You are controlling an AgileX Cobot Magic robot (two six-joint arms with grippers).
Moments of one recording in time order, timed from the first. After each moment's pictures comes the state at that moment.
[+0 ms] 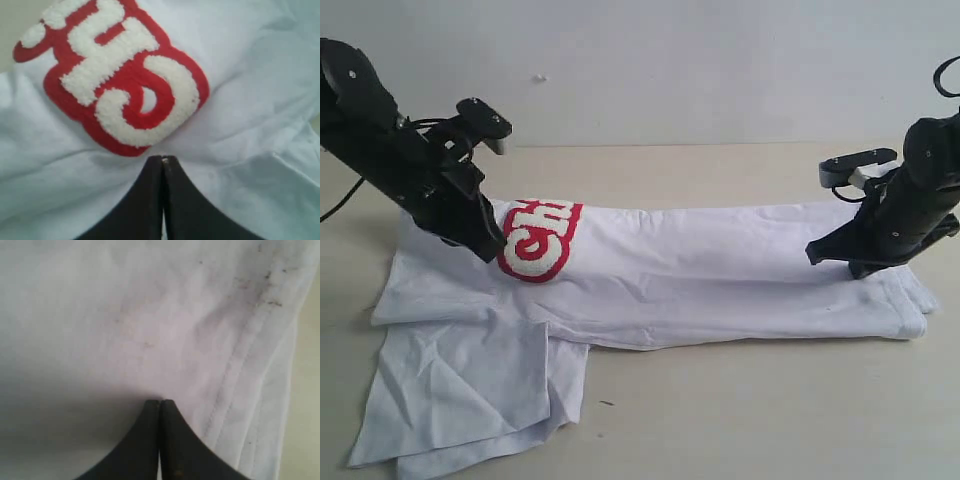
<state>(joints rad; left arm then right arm) -0.30 1.89 -1.27 -0.40 0.72 0.88 -0.08 2.05 -1.16 -0.10 0.47 -0.03</state>
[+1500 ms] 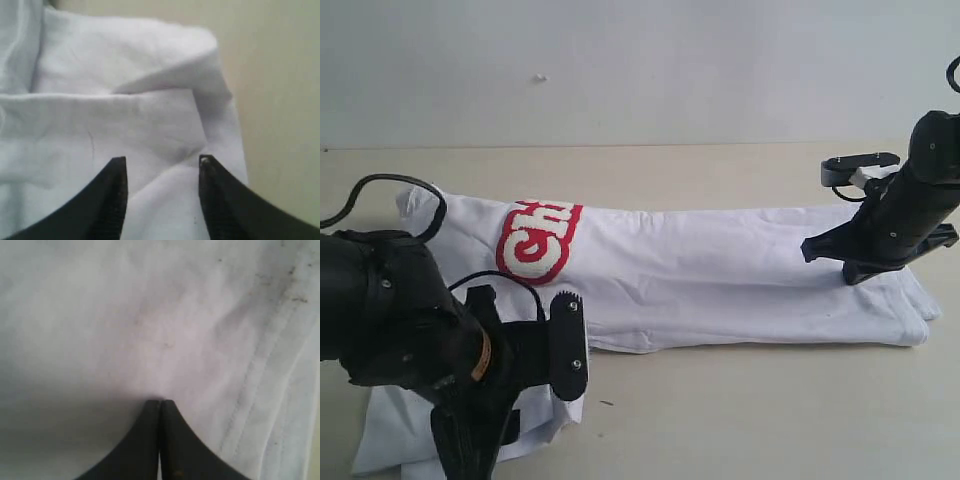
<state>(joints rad) -0.82 1.73 -0.77 0.33 0.49 0.37 -0.08 2.04 -1.16 0.06 0.50 -0.10</state>
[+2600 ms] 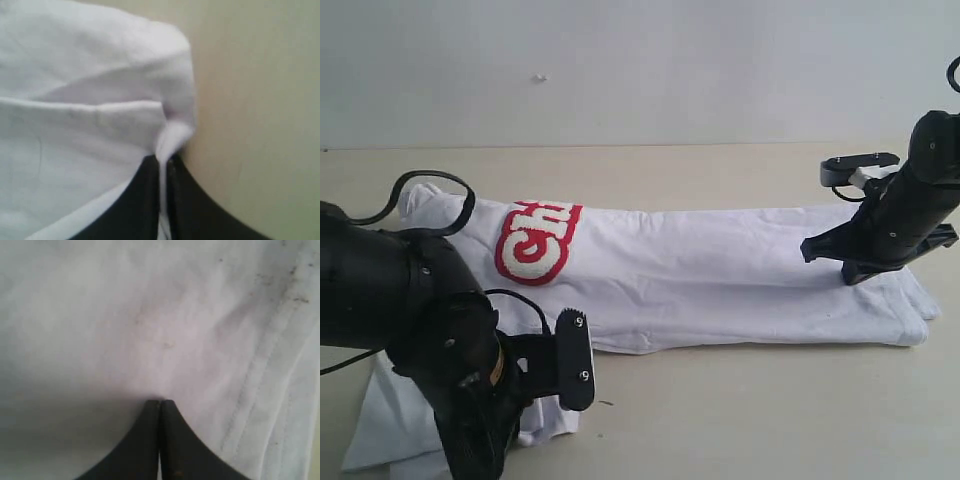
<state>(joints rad) -0.82 1.81 -0.83 0.19 0.63 0.44 -0.08 2.04 -1.16 0.07 0.50 -0.12</state>
